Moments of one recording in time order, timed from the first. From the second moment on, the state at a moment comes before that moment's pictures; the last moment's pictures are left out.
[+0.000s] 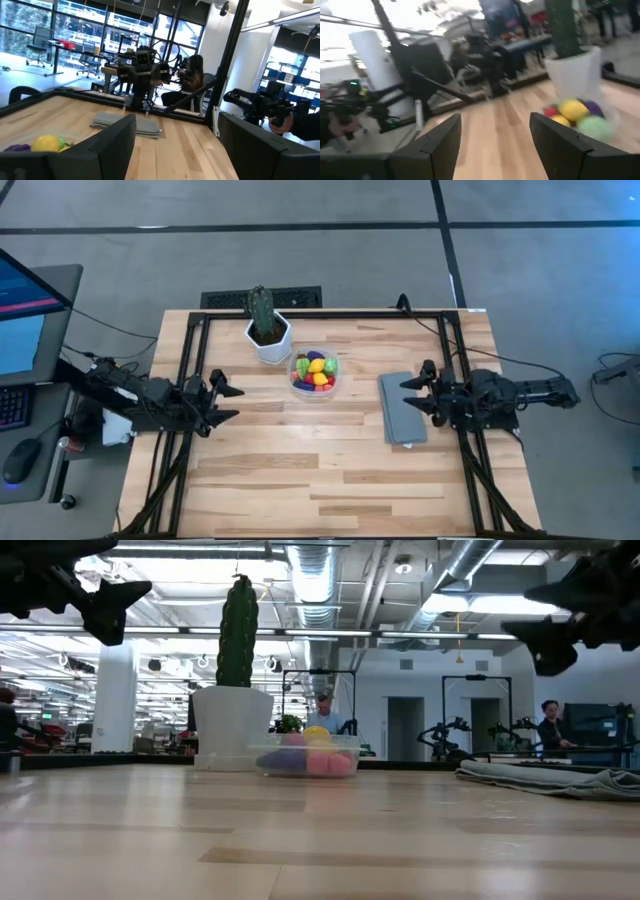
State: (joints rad) left arm -0.41 0.00 0.02 0.19 -0.35 -0.19; right arm 0.08 0.00 0.01 0.07 0.04 0.28
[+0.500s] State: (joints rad) left arm -0.41 0.00 0.01 0.08 -0.35 -0.27; right arm -0.05 0.04 0.01 0.01 0.02 0.30
